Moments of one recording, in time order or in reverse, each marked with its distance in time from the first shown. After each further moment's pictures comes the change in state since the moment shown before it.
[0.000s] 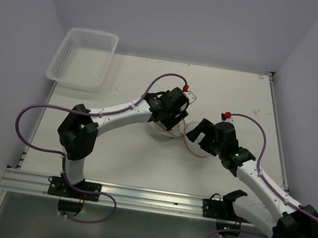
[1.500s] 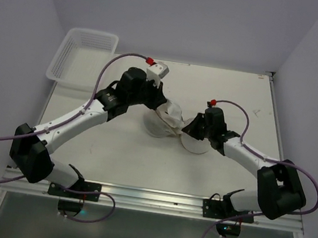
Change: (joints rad) left arm 0.190 -0.420 -0.302 0.349 0.432 -0.177; right arm -0.029 0.410 0.138 0.239 -0.175 -0.042
